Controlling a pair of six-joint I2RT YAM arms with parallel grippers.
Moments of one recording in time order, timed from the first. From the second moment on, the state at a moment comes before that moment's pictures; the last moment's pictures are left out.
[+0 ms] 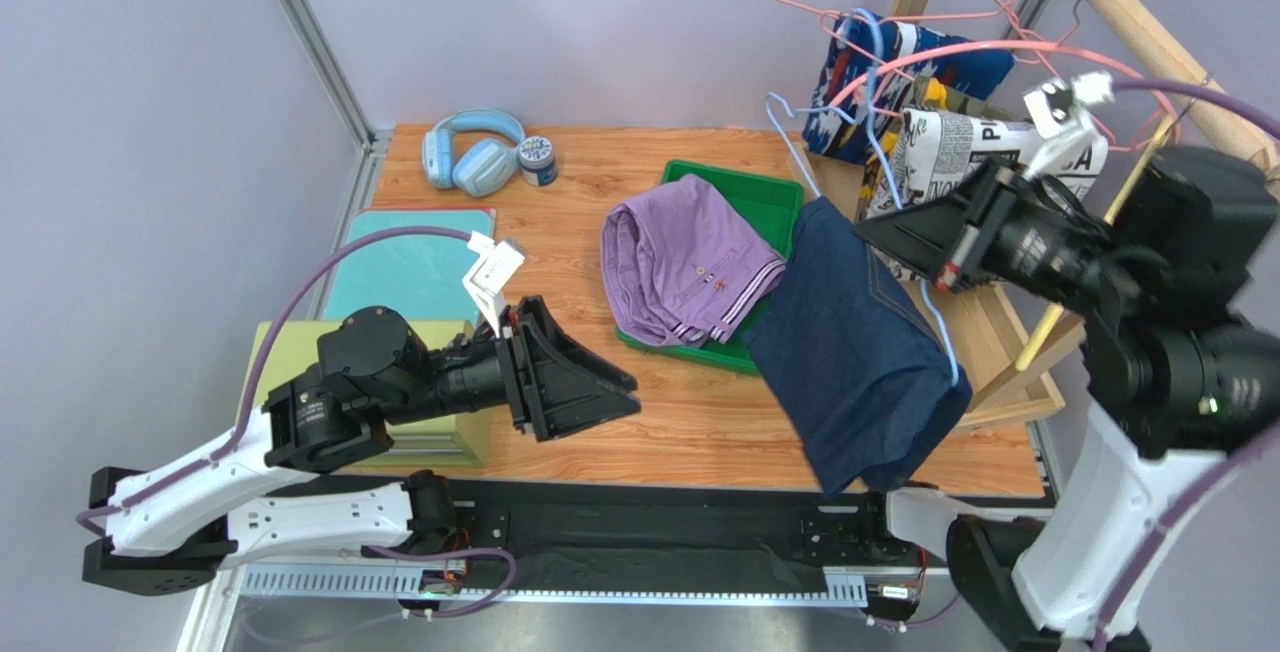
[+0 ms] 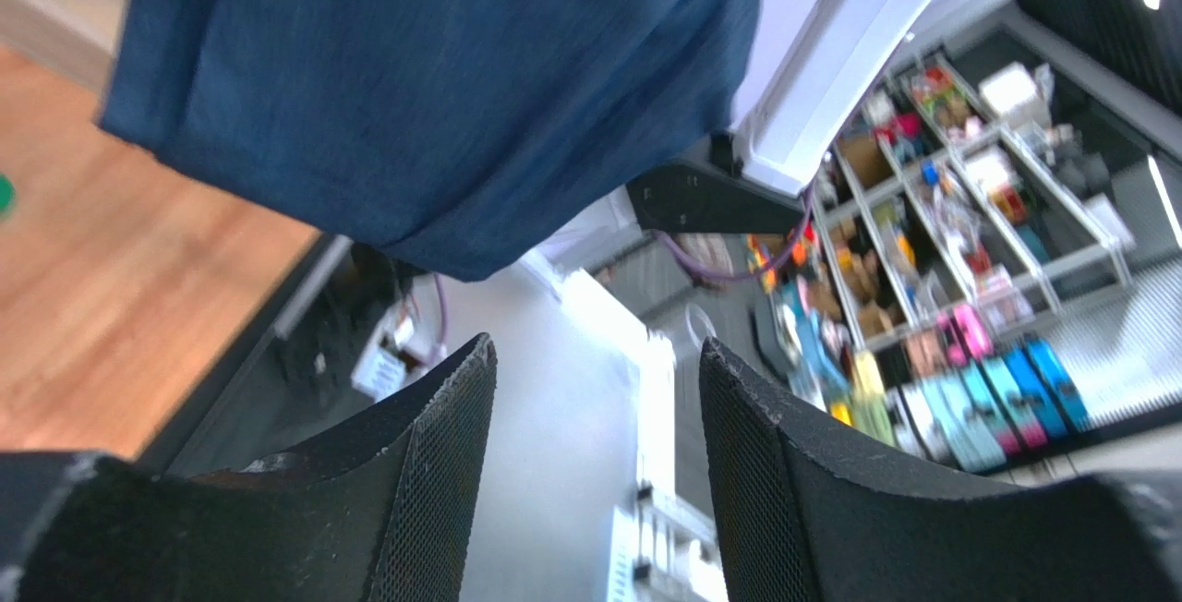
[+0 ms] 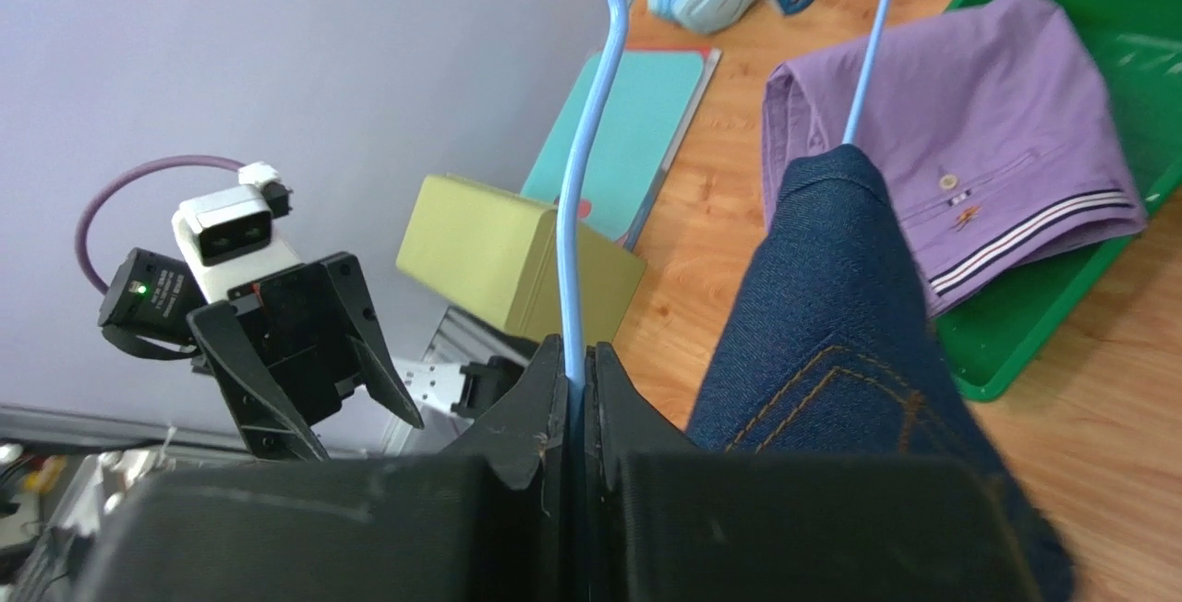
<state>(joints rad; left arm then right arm) -1.23 0.74 1.12 -0.32 0.19 -0.86 -0.09 1.15 2.27 -1.38 -0.81 0.47</state>
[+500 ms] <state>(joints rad) -1.23 0.94 1.19 -0.15 -0.21 -0.93 0.59 1.06 1.65 -1.05 -0.44 0.65</state>
